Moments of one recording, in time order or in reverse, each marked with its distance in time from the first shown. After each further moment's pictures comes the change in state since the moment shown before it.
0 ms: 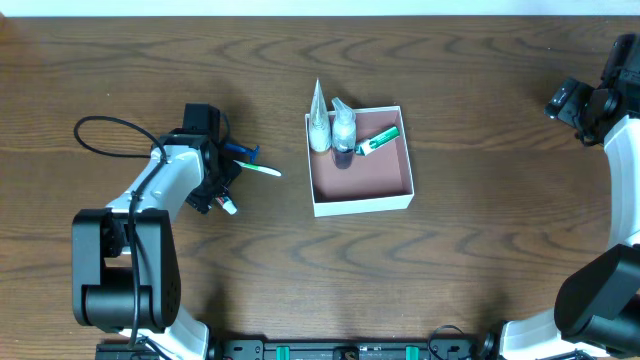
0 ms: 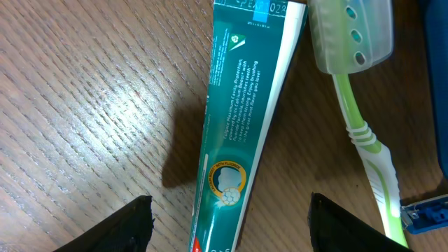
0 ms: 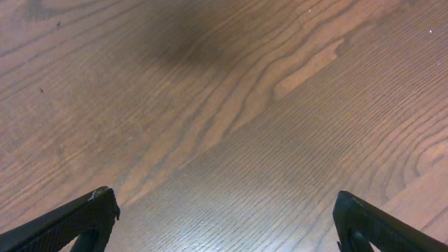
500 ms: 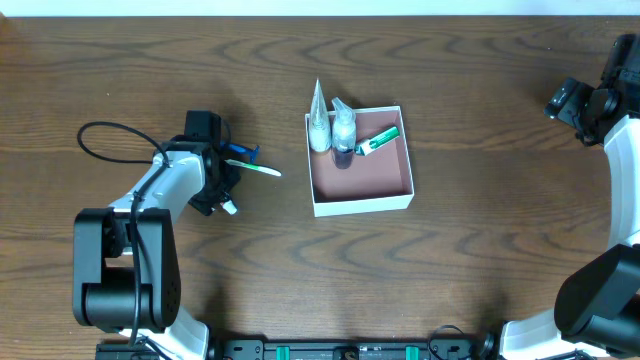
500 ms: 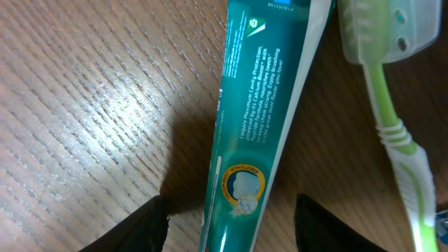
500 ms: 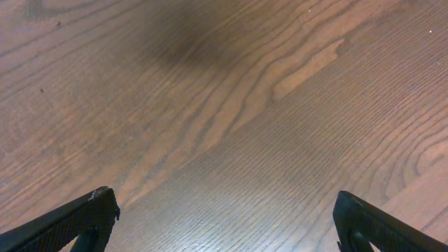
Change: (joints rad) left arm 0.000 0.000 -0.055 0.059 0.001 0.003; right arm 0.000 0.000 0.000 0.000 0.000 0.000
